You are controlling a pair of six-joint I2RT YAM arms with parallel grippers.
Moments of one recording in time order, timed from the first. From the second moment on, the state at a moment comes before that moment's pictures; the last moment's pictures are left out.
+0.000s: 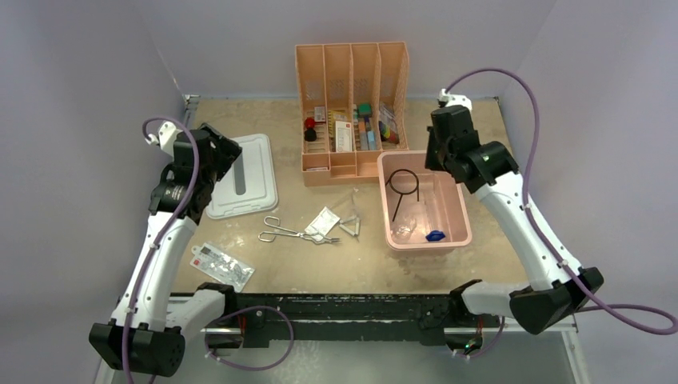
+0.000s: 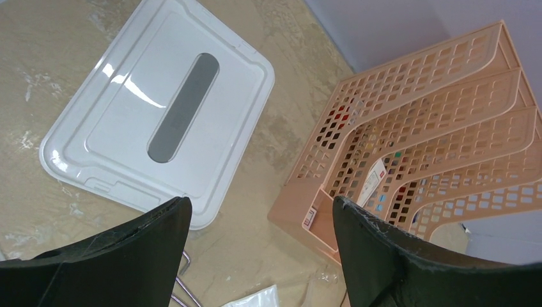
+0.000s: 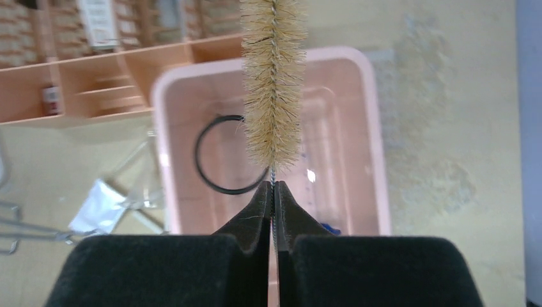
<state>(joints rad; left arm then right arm) -0.12 1.00 1.10 -0.62 -0.34 -0.91 0.48 1.28 1.50 -0.96 0.40 0.37</state>
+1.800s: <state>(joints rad) -0.12 1.07 1.06 -0.57 -0.28 -0.88 0.33 1.29 1.29 -0.72 0.14 0.22</state>
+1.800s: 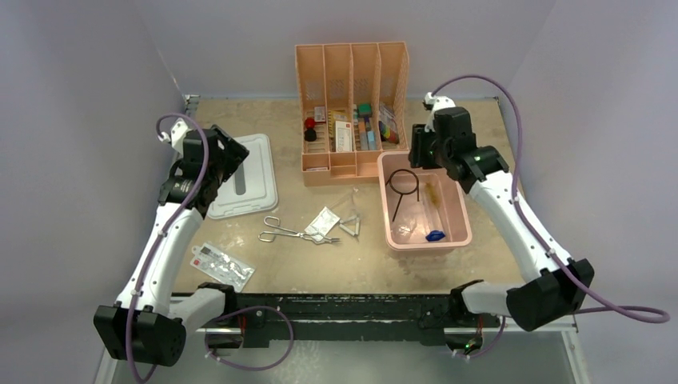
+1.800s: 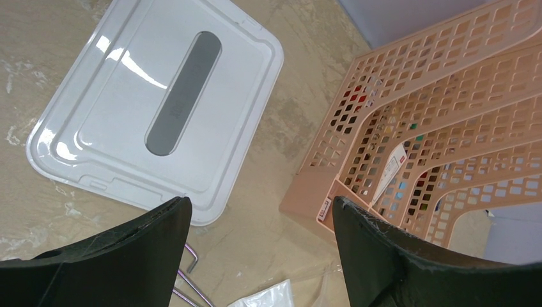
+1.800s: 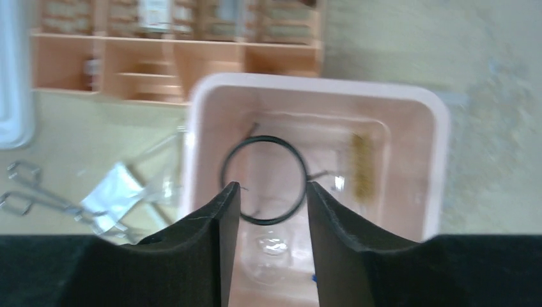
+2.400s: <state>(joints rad) -0.12 1.05 1.07 -0.59 -0.33 -0.87 1.00 1.61 1.42 -0.62 -0.07 -0.03</state>
